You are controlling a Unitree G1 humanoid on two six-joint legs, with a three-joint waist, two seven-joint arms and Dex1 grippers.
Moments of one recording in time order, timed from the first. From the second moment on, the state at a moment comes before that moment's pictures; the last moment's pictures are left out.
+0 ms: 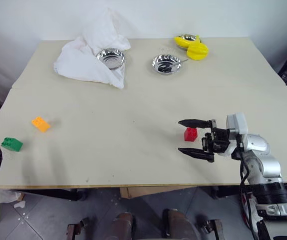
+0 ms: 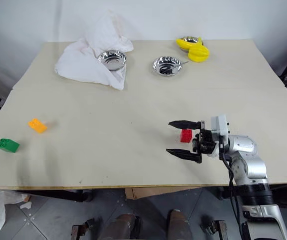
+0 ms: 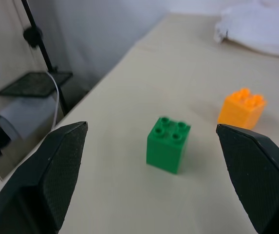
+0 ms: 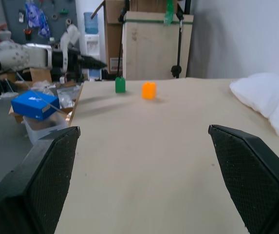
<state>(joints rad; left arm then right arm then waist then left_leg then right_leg) 0.22 0.58 0.81 0.04 -0.63 0.21 -0.30 -0.37 -0.54 -0.04 0.06 0.67 0.05 1.39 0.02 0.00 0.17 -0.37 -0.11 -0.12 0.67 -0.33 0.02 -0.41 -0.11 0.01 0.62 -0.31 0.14</state>
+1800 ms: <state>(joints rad) -0.97 0.36 -0.20 0.98 -0.12 -0.22 -1.26 0.06 -0.76 -0.37 -0.20 0.63 0.10 1.25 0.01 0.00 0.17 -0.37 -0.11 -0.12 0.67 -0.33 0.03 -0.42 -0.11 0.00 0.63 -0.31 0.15</state>
